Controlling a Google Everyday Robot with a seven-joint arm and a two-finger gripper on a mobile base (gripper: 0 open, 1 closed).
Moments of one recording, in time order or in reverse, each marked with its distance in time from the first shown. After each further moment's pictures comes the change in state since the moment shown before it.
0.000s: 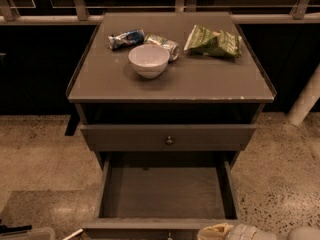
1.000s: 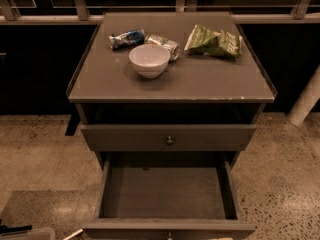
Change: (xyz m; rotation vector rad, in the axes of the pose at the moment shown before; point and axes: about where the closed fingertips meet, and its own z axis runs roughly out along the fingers) arm 0.097 -0.027 0.051 0.042 -0.024 0.233
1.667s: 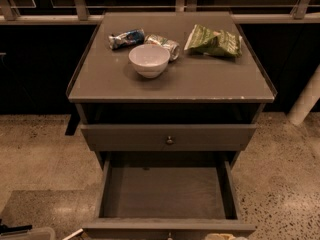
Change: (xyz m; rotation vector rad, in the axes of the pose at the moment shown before) arm 0.013 -0.033 0.022 0.141 0.008 0.080
